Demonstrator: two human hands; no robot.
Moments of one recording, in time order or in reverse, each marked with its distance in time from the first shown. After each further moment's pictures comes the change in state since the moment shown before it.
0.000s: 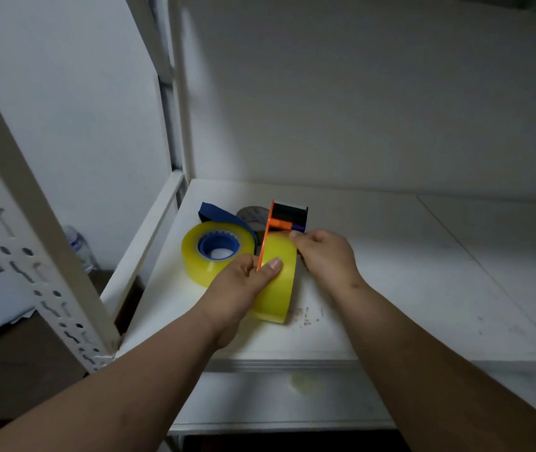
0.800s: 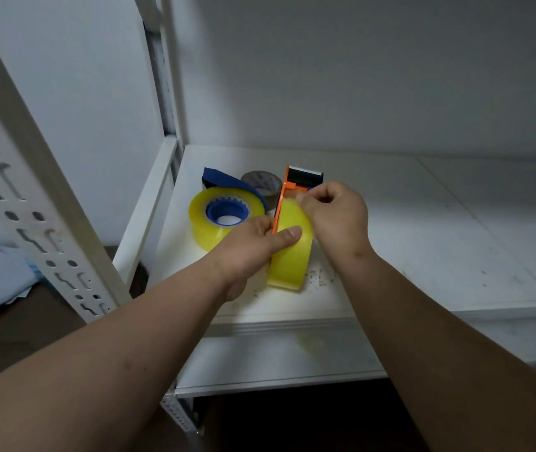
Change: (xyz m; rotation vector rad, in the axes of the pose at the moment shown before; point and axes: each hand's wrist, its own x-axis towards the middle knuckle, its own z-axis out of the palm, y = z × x) left_hand 0.000 0.019 -0.017 0.078 -0.180 -0.130; right_hand -0.013 -0.005 0.024 -0.093 0.263 -0.179
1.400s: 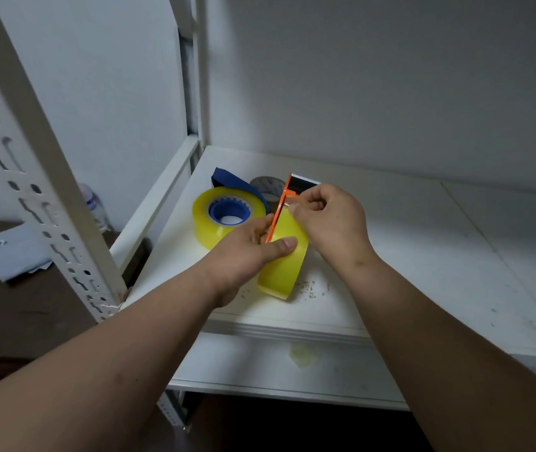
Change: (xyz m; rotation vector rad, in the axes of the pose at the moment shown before) left_hand -0.008 -0.003 0.018 -0.064 0.040 0.119; right_hand 0.013 -0.002 -0.019 -0.066 -0.252 -0.154
